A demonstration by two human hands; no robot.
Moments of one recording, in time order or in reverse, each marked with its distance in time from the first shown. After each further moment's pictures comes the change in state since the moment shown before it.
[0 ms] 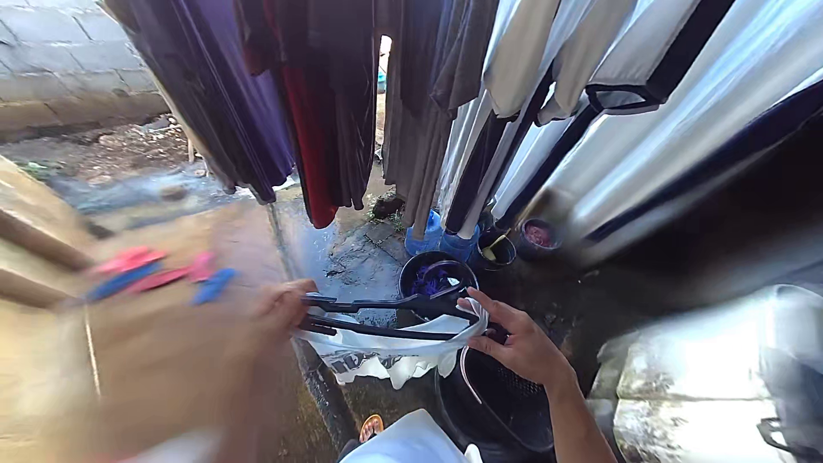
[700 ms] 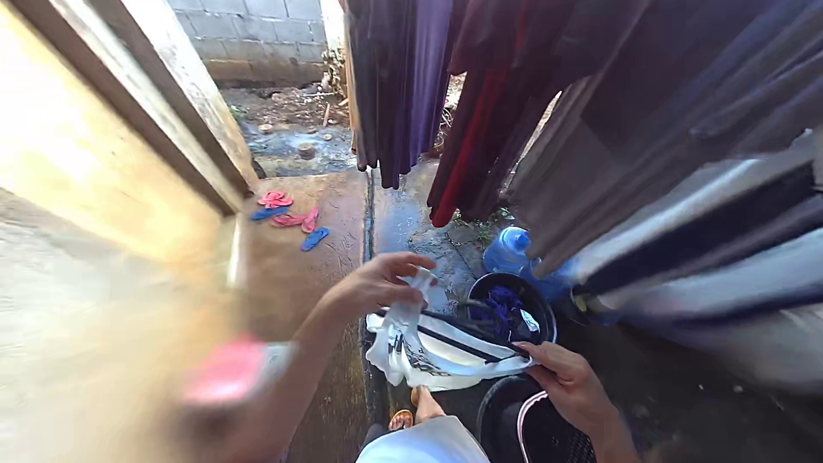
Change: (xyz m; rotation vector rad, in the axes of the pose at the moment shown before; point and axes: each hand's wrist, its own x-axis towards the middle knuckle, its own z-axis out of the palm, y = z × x) left_hand 0.017 0.026 -0.097 0.056 0.061 -0.662; right_hand 0.114 0.034 0.104 -0.070 -0.037 -0.221
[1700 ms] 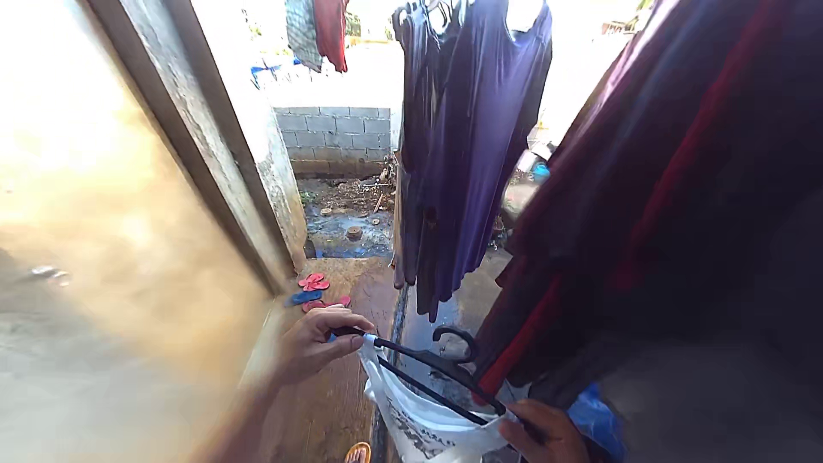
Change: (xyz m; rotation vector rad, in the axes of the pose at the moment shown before) left_hand 0.066 0.052 -0.245 0.612 0.369 0.482; right_hand 0.297 0.072 0.079 0.502 0.030 -0.059
